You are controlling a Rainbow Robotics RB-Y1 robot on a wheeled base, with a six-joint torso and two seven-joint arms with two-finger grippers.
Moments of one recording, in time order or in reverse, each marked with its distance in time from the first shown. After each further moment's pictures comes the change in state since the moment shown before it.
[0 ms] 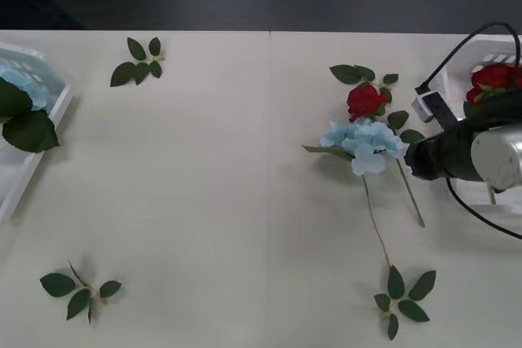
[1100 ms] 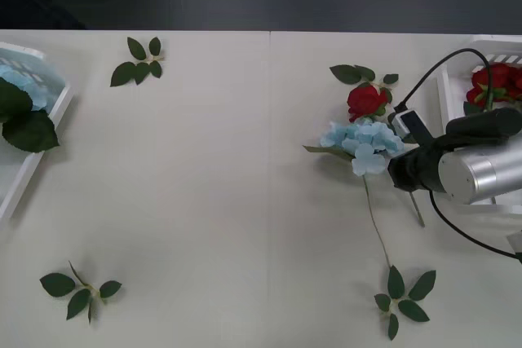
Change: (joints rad) right arm 0.001 0.045 0.073 0.155 0.072 -0.159 0.027; left arm -0.141 0.177 -0.072 0.580 0.009 -0.384 -0.034
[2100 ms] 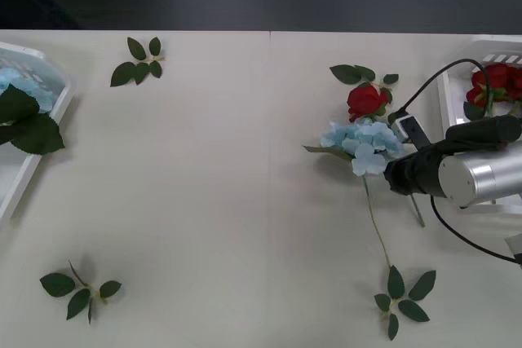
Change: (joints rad) right arm 0.000 0.000 0.000 0.079 -0.064 -0.074 0.000; left arm 0.056 -0.008 -0.075 -0.467 0.281 0.560 -0.023
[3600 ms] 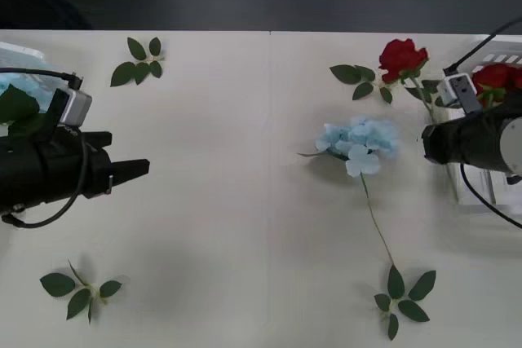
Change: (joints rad) right arm 0.000 0.000 -0.237 -0.216 -0.071 0.189 0.000; left arm -0.015 -0.238 -0.200 -0.040 0.313 0.086 -0.413
